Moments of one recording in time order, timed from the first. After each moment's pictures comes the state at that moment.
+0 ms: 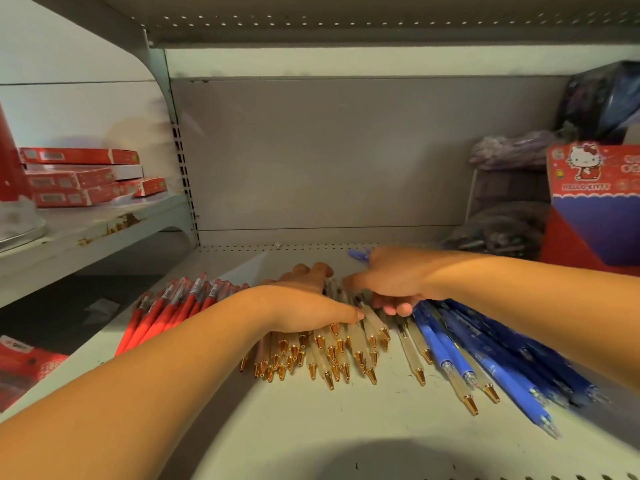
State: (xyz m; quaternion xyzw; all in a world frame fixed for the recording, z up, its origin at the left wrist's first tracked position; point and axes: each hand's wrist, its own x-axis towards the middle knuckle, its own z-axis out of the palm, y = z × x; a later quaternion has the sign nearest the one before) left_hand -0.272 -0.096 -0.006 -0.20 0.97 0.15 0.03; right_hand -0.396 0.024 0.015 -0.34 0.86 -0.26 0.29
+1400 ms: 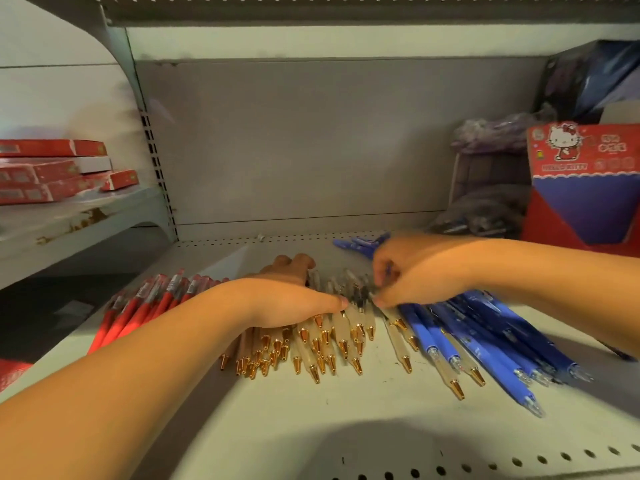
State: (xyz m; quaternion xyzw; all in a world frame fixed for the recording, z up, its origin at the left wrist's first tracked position) left_hand -0.274 -0.095 -0.006 -0.21 0.97 0.14 0.04; right_hand -0.384 0.076 0.031 -0.47 0.88 0.01 0.09
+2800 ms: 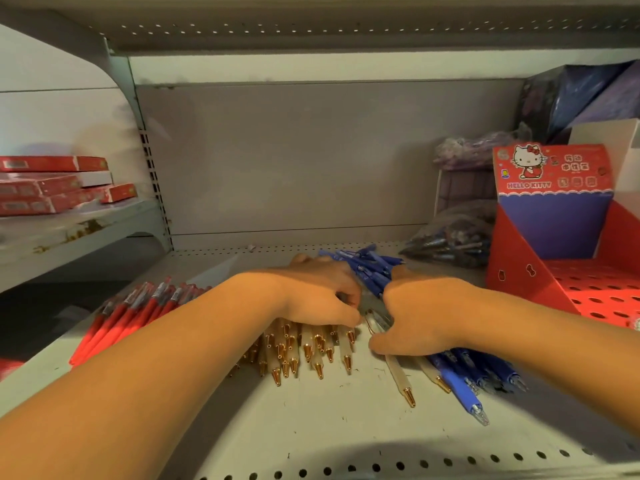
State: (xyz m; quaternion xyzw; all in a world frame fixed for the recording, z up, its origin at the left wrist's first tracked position) left_hand -0.307 -0.041 0.017 0.03 1.00 0.00 0.04; right_hand -0.381 0.118 0.004 -0.48 0.87 0.08 -0.02
